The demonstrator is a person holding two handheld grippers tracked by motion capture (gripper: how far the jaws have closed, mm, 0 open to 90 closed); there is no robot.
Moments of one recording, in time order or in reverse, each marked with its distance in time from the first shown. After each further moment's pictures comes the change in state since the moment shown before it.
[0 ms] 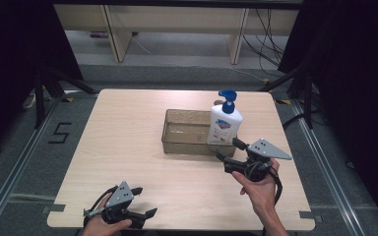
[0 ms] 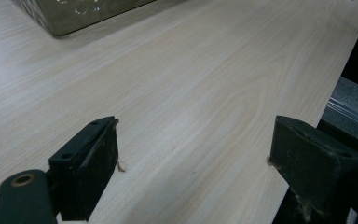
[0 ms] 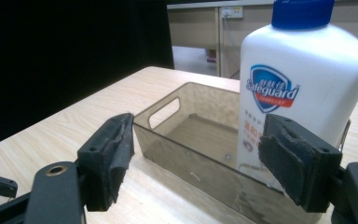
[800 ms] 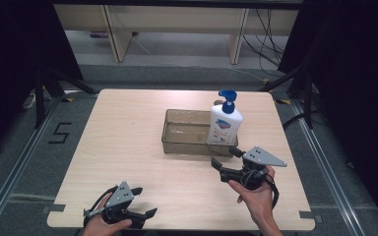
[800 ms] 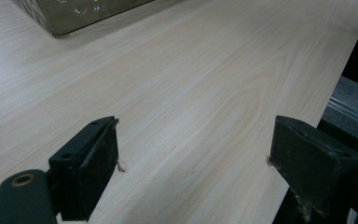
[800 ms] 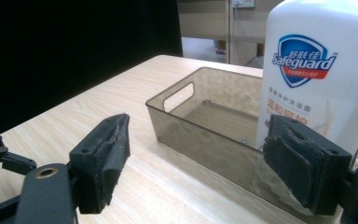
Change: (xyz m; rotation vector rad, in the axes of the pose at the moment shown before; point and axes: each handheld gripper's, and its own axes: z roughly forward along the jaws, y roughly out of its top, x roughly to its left) left arm 0.000 0.000 0.000 0.003 0.001 -0.001; right arm 0.014 -0.016 -0.001 0.038 0.037 0.022
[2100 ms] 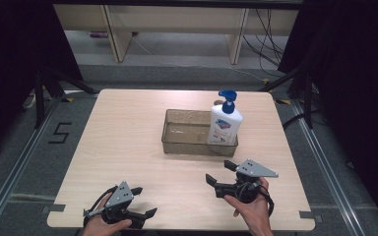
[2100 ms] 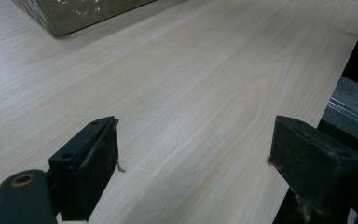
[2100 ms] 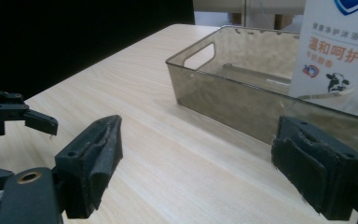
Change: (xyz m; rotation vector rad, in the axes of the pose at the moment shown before) left arm -0.001 0.000 0.000 -0.011 0.002 -0.008; right arm 0.012 -0.032 0.001 0.084 0.056 0.008
